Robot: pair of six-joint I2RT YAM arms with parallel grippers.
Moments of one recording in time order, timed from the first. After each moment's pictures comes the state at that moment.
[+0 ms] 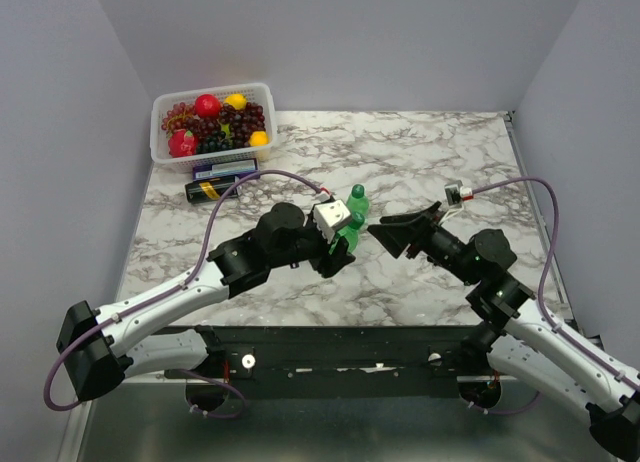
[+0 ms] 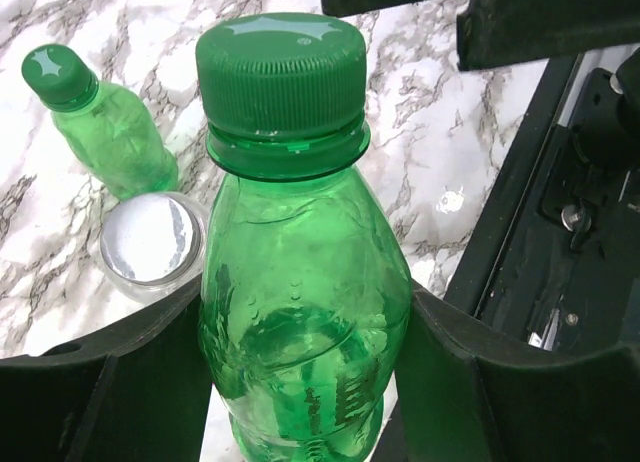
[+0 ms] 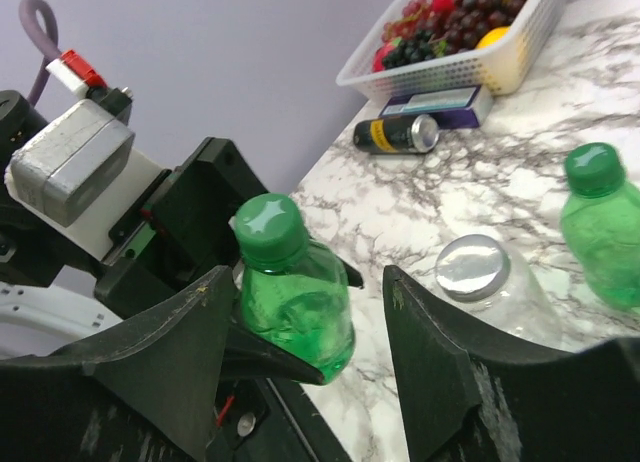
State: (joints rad) left arm -0.94 1.09 0.86 -0.15 0.17 -0.05; right arm 0.70 0.69 0.52 0.28 -0.17 0.65
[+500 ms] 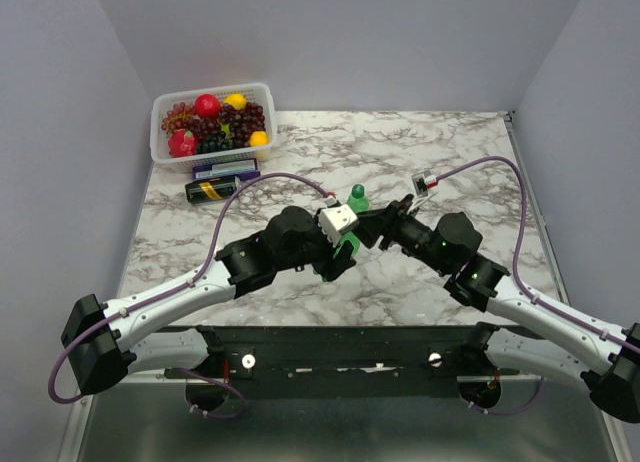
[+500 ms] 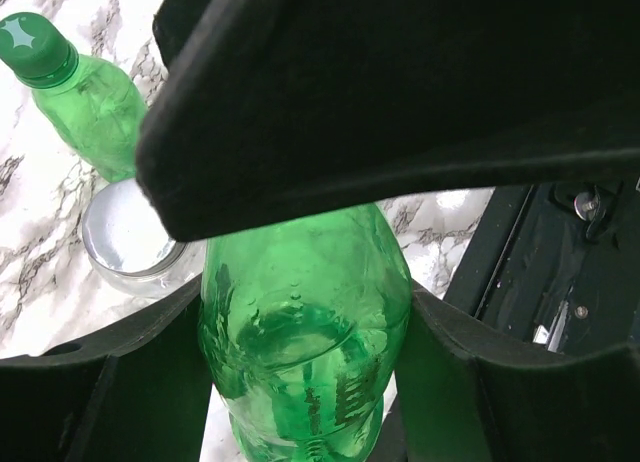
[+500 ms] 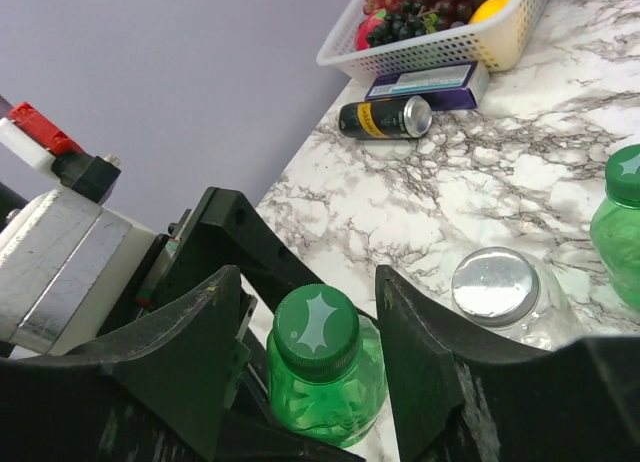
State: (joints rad) left arm -0.97 1.12 0.86 -0.17 0.13 -0.05; right arm 0.84 0.91 0.65 0.28 0.00 0.63
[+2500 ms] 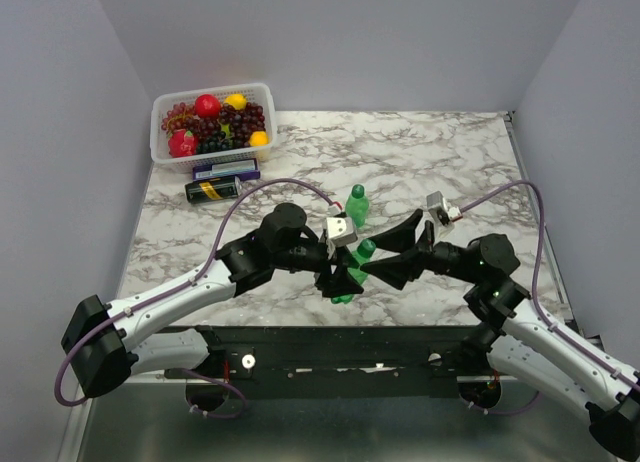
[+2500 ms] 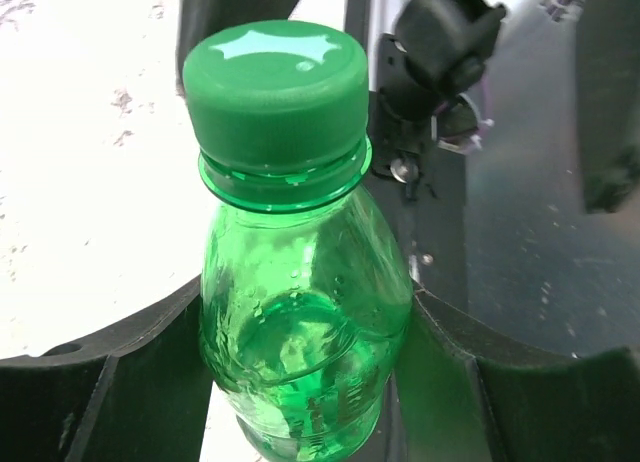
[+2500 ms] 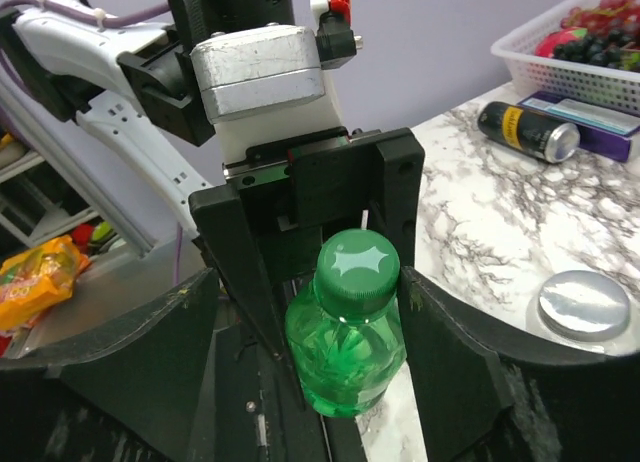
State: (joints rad) left arm -0.91 1.12 0.81 -0.05 0.63 -0.08; right arm 0.69 0.65 0.48 0.40 -0.60 0.47
